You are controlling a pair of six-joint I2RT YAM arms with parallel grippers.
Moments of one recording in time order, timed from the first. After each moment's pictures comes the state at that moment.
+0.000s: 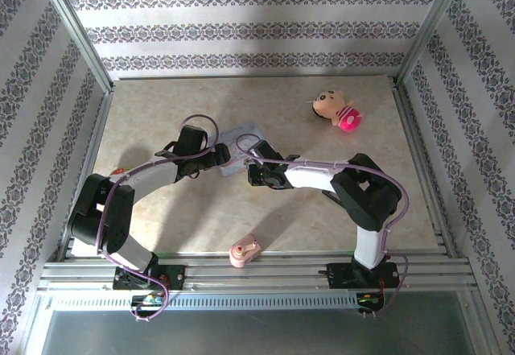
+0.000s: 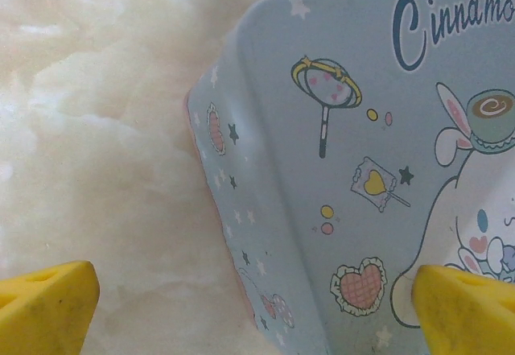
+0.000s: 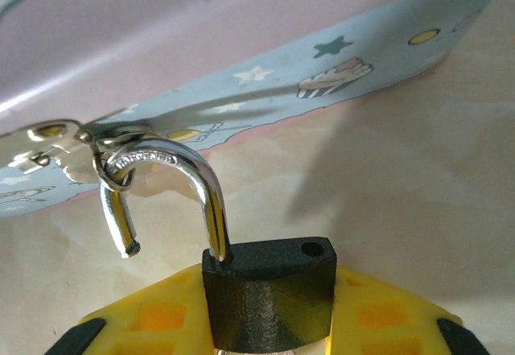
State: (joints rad) left arm -0.34 1.57 0.86 -0.19 0.07 -0.67; right arm 0.76 1.87 1.06 -0.20 0.03 0.69
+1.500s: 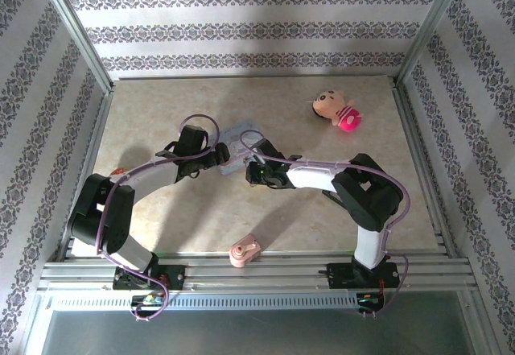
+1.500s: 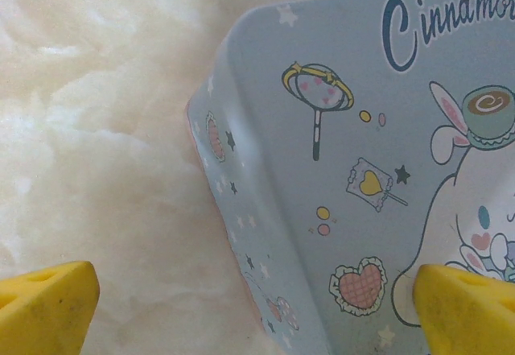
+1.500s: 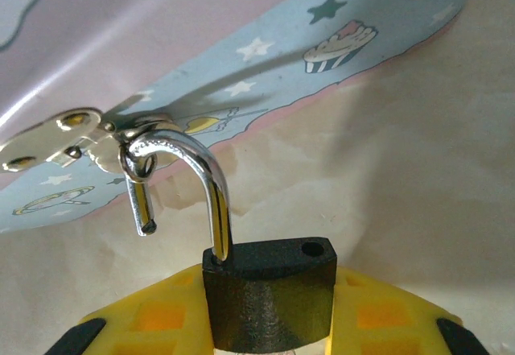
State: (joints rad) left arm -0.35 1.57 0.86 -0.18 0.03 -0.65; right arm 0.75 1.86 1.04 -0.14 -0.02 0.79
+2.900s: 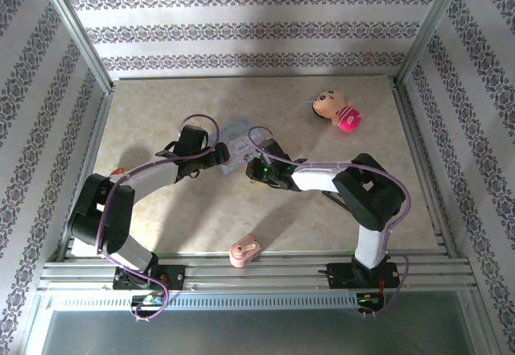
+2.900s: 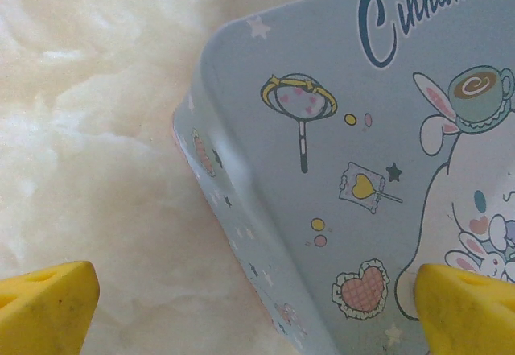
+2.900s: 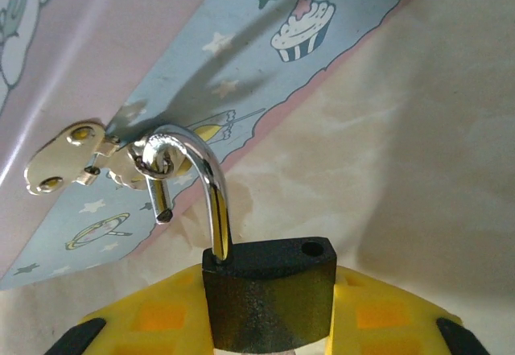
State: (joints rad) left arm -0.35 1.57 0.86 -0.18 0.02 -0.65; right arm 0.71 1.85 0.95 0.07 -0.07 0.92
